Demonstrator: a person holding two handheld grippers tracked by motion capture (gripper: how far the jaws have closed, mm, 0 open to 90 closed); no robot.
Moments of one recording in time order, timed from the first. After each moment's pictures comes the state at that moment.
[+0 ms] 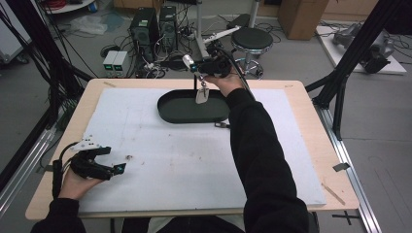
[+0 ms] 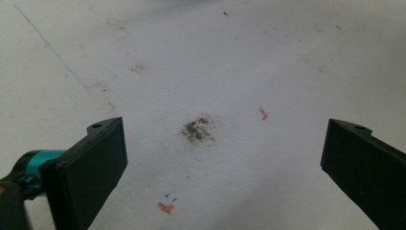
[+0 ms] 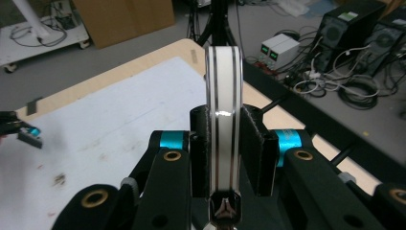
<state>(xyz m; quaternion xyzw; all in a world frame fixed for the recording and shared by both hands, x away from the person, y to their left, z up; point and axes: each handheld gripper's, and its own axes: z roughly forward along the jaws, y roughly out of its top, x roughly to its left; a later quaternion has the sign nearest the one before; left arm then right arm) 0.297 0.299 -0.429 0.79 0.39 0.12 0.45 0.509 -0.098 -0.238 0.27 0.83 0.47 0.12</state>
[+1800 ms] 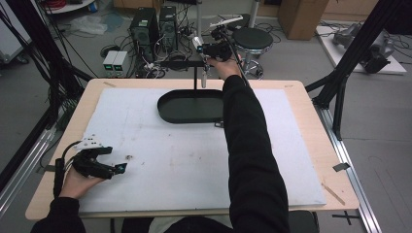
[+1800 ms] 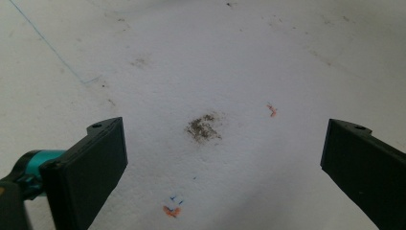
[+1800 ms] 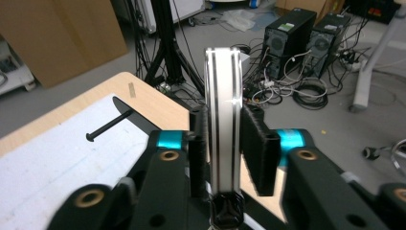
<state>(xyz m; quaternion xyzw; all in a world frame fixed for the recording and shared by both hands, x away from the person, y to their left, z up) 0.304 0.299 -0.434 0.80 0.39 0.12 0.44 0.583 -0.108 -0.247 0.36 0.78 0.49 0.17</state>
